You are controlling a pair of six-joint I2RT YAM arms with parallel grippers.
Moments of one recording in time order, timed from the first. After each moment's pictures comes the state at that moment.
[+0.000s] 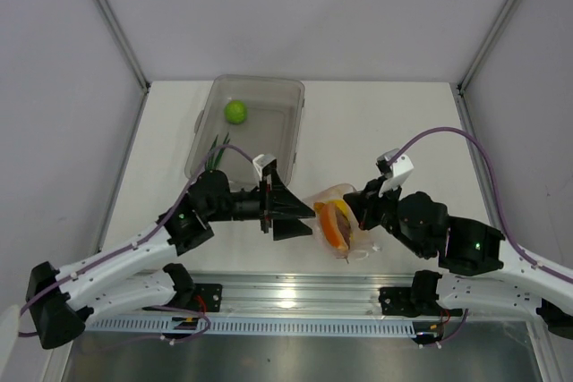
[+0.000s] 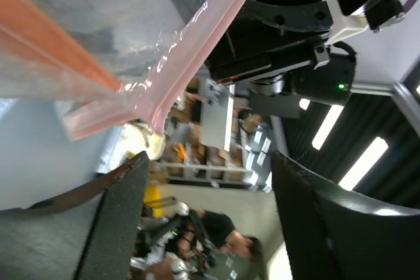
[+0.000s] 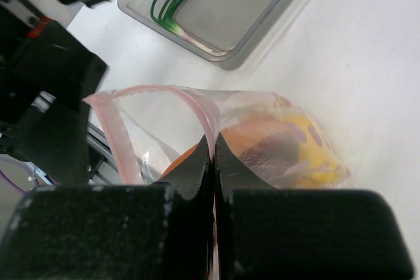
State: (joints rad) left arm -0.90 0.93 0.66 0.26 0.63 -1.67; right arm 1.24 0.71 0.97 -0.56 0.55 0.48
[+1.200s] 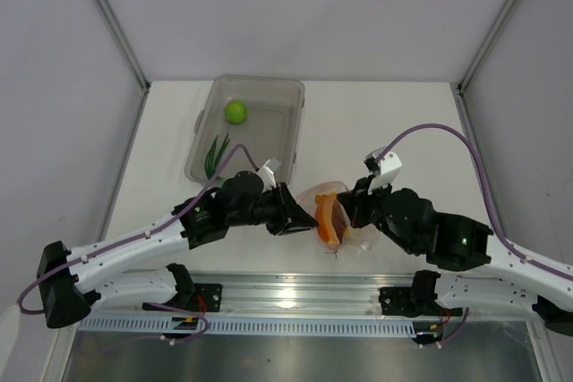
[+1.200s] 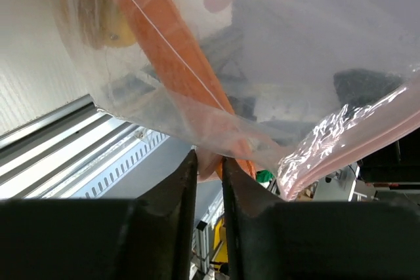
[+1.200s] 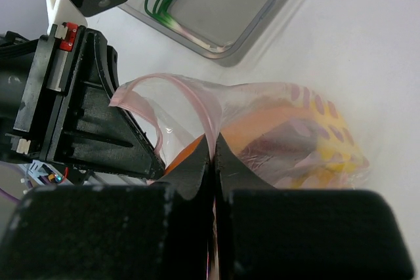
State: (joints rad) left arm -1.01 1.02 0.81 -0.26 0.21 -1.32; right arm 1.24 0.78 0.99 -0.56 0.55 0.49
